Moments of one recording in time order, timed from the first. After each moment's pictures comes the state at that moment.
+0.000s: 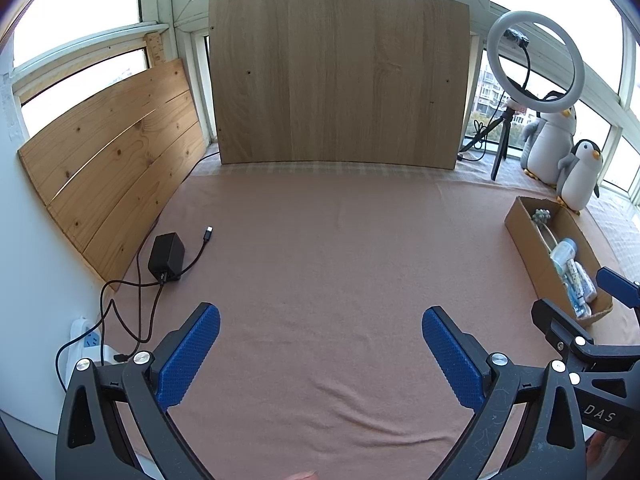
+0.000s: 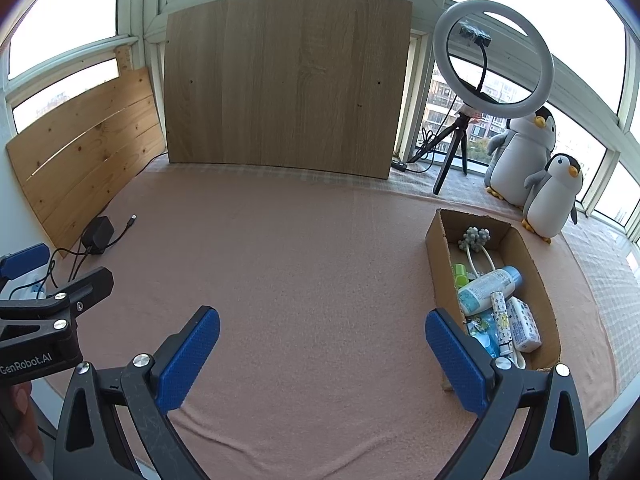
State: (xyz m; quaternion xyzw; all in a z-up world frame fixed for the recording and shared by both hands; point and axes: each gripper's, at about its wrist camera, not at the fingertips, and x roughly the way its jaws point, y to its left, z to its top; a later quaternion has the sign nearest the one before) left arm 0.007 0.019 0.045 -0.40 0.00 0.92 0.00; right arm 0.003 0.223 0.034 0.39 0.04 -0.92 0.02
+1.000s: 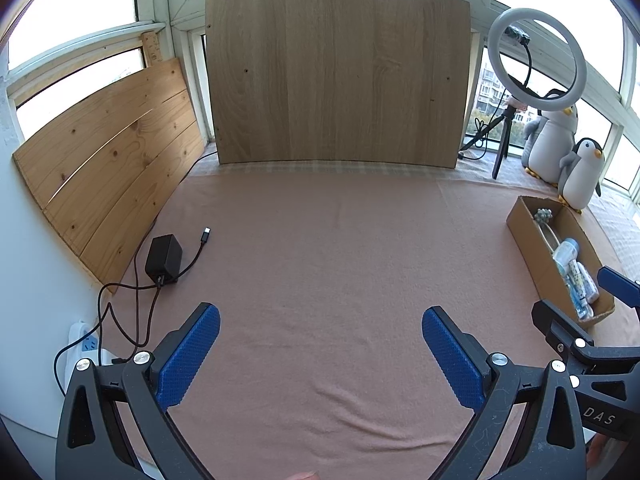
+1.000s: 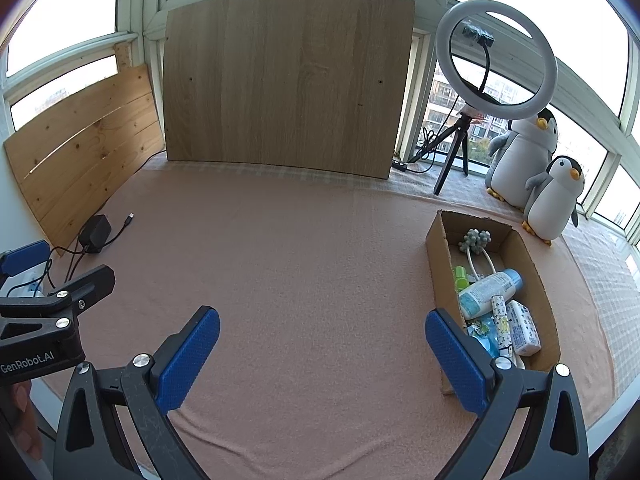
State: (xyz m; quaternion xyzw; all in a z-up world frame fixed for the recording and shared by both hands) left arm 0.000 0.018 0.041 -0.40 0.01 0.92 0.00; right arm -0.004 0.222 0.031 0.39 0.05 -0.92 0.02
